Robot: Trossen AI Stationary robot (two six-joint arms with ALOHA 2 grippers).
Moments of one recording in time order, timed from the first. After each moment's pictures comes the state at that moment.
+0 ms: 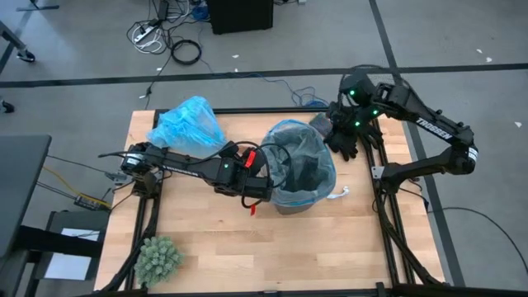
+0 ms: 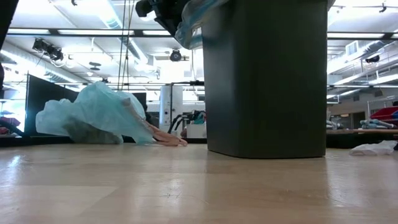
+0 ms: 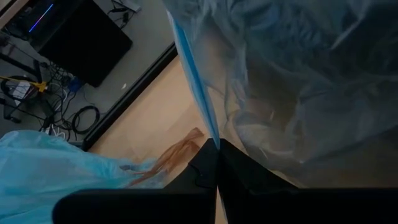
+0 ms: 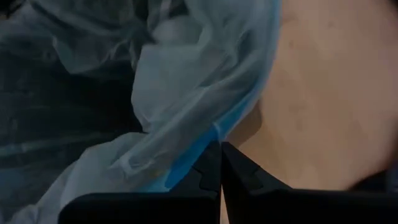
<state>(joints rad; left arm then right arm) -0.21 1.86 1.77 -1.22 -0.86 -0.80 -0.51 1.19 1.41 -1.07 -0.41 0.07</state>
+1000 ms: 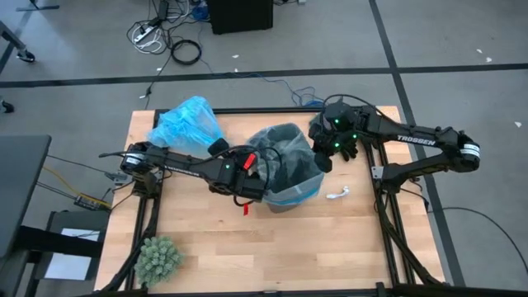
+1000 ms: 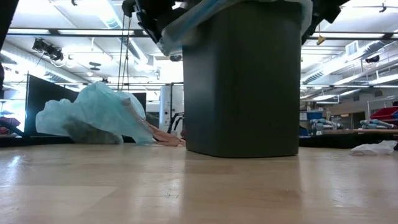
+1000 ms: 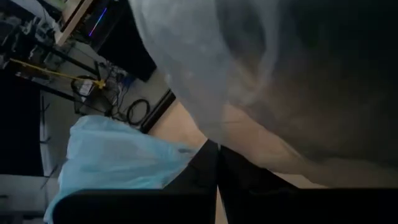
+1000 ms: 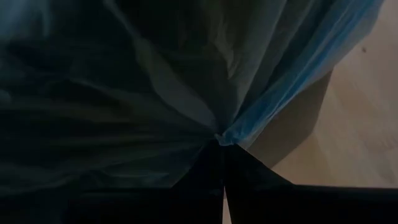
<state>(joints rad) -0.19 1.86 1.71 -1.43 -0.97 -0.89 -0.35 1.18 0.95 -0.43 -0.44 0.28</state>
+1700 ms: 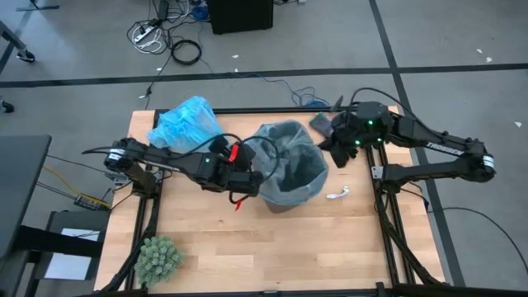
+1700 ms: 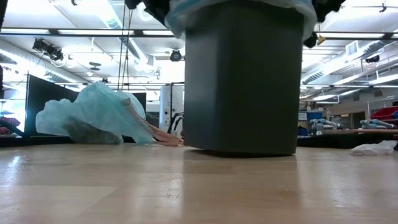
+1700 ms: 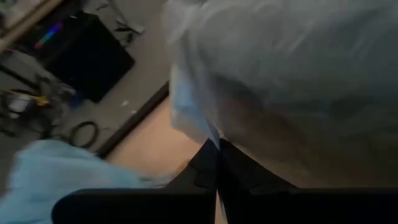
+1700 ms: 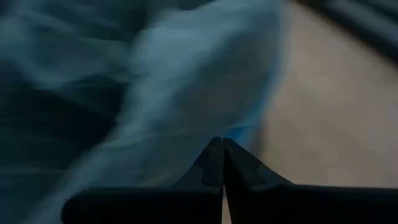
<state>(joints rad) -0.21 1.69 1.65 -1.15 -0.92 -0.74 -0.31 0.89 0.94 -0.49 -0.17 0.35</state>
